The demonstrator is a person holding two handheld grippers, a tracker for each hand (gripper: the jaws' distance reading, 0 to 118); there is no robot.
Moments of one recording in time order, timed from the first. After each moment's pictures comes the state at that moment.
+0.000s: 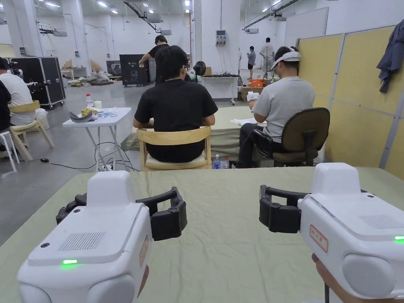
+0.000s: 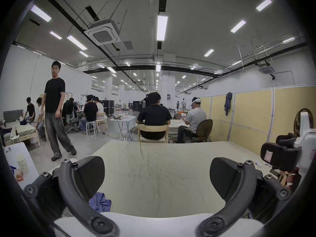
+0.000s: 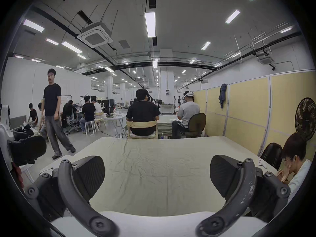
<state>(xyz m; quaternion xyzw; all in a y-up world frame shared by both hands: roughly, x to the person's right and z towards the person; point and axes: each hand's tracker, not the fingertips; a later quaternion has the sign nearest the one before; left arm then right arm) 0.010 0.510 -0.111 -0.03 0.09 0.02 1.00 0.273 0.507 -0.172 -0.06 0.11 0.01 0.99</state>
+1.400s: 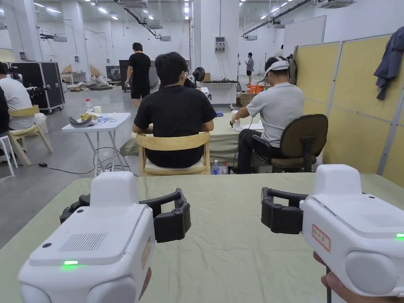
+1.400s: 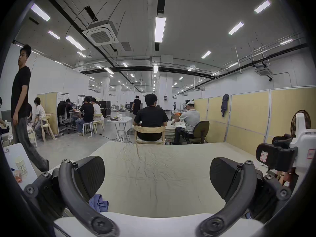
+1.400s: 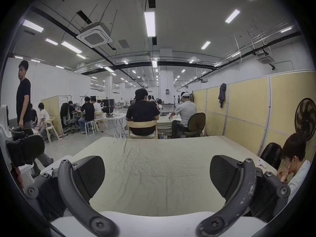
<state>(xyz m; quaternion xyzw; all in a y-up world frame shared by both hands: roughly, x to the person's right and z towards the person) 0.012 0.517 -0.108 -0.03 0.07 0.02 1.00 0.274 0.516 -0.172 -0.07 0.11 0.01 0.99</state>
